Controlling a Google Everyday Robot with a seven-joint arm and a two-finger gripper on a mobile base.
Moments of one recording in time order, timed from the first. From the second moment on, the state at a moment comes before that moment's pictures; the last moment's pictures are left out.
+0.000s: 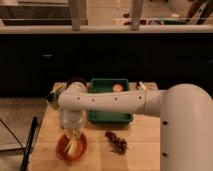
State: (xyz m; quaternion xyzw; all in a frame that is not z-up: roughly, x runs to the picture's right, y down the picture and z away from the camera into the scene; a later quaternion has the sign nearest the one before) arm -0.161 0.235 0.715 -0.26 -0.37 -0.62 0.64
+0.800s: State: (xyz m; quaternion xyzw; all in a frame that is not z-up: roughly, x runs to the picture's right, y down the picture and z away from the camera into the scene) arm -0.160 0.234 0.717 -0.25 -0.38 -0.63 0.63
